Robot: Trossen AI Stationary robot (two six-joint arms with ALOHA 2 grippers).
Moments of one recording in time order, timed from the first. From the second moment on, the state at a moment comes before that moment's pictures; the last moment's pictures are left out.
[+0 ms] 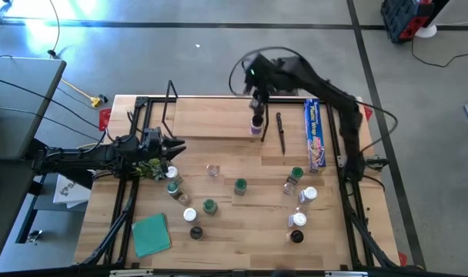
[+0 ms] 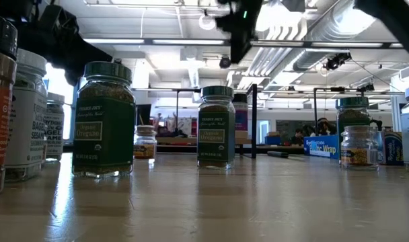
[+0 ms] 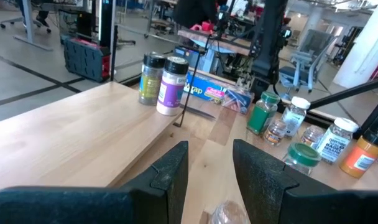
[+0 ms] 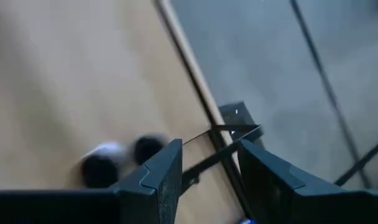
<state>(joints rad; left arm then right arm) 0.08 0.30 0.15 0.02 -0.23 -0.26 -0.40 2.00 2.33 -1.42 0.34 -0.14</state>
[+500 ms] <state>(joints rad) 0.08 0.30 0.15 0.02 -0.21 -0.26 0.24 1.43 1.59 -1.43 0.33 0.52</state>
